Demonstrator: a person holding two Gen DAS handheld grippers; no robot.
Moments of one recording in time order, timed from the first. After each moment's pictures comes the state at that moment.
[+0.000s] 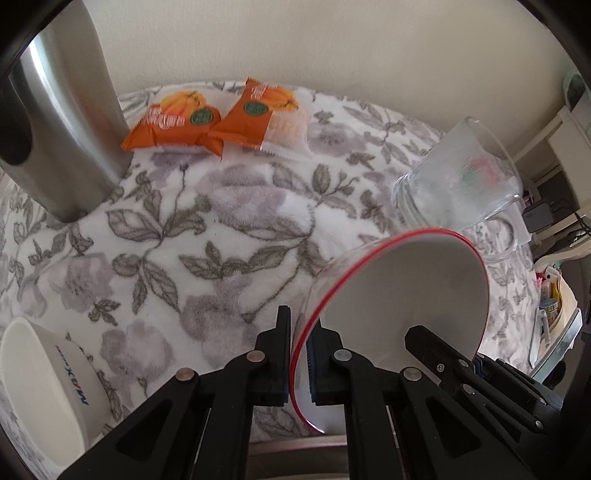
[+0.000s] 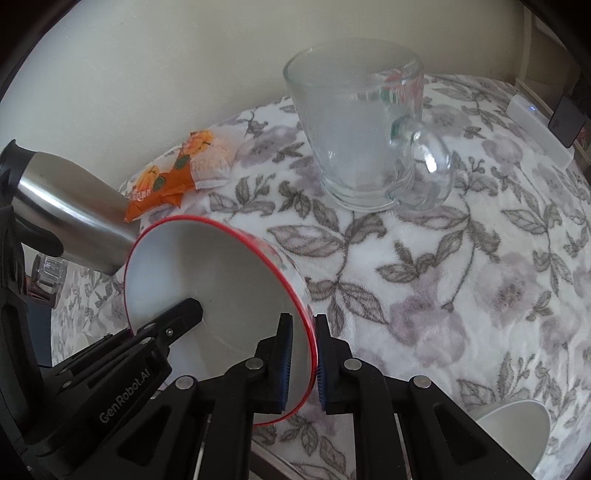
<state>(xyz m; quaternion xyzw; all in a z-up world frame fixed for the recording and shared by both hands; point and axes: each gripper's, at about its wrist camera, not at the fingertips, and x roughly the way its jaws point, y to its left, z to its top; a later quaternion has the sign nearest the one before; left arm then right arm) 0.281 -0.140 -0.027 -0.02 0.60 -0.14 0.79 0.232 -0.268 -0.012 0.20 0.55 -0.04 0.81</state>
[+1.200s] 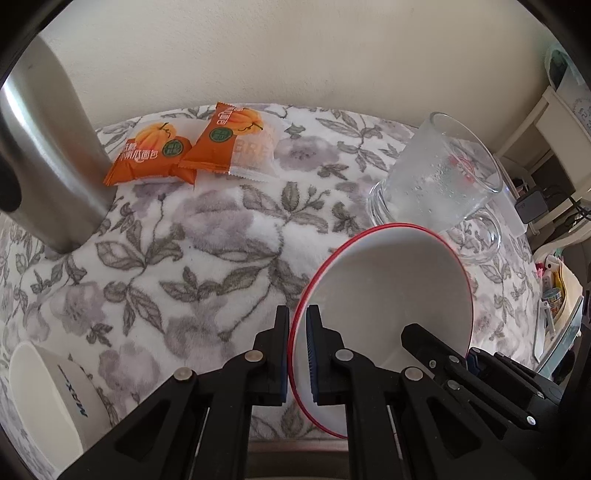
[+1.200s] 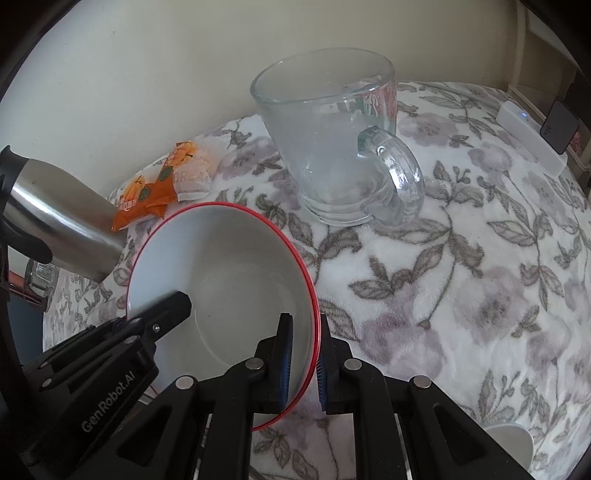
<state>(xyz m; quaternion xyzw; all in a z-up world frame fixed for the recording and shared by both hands) 0.284 -0.164 -0.020 0.02 0.58 -0.16 0.80 0.236 -0.285 -0.019 0.18 0.54 -0.05 0.82</state>
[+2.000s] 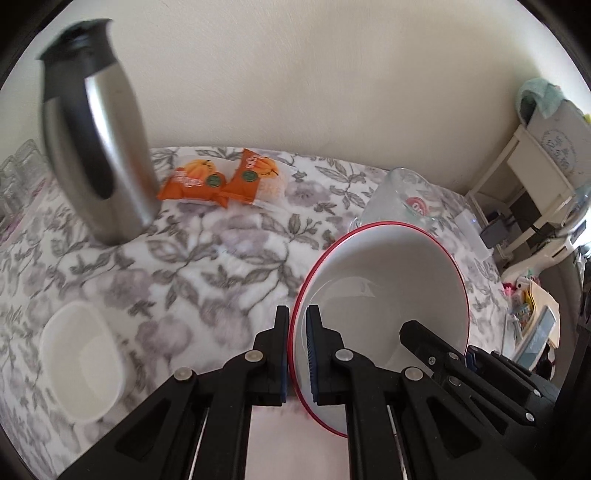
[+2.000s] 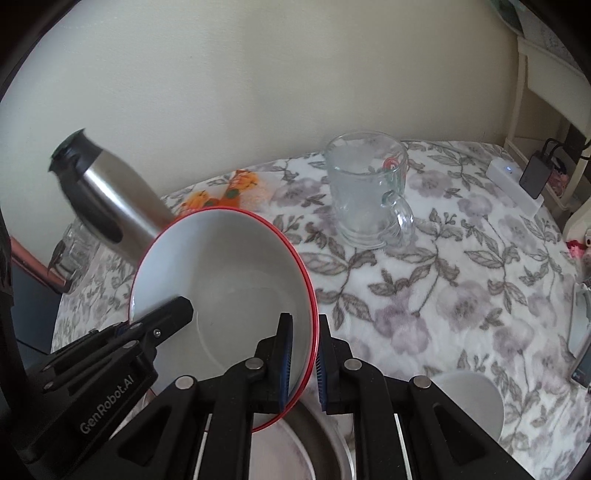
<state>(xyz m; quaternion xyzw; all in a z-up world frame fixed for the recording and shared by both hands) 0.219 -0.125 0.049 -0.03 0.51 -0.15 0.84 0.172 -0.248 0.051 0.14 0.47 -0.02 0.87</state>
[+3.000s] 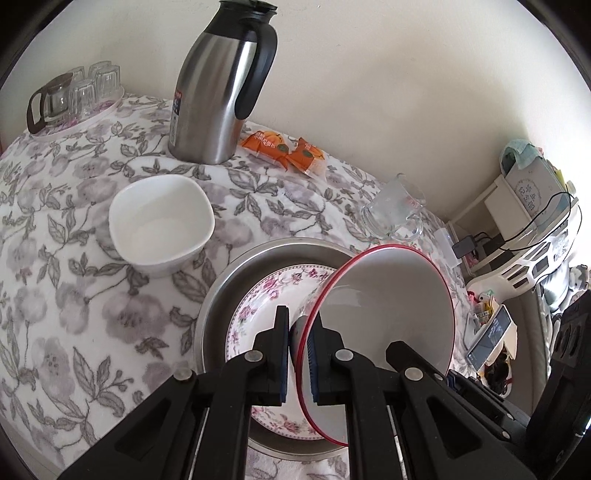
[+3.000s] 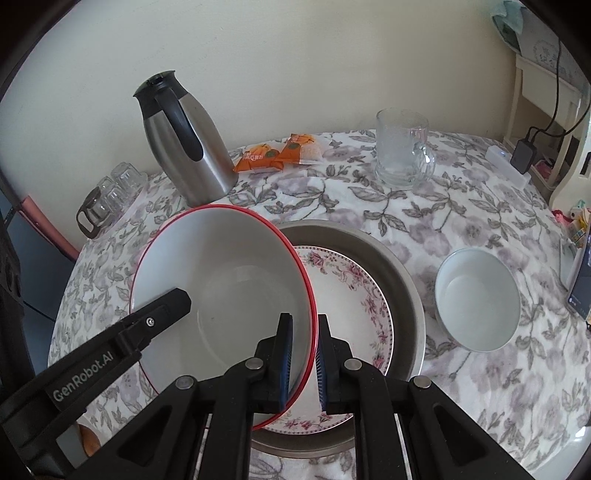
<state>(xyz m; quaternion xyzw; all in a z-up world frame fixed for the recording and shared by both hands) 0.099 -0.011 0.051 -0.16 0.49 -0.14 0.84 0.055 -0.163 0.058 0.11 0.47 0.00 0.88</state>
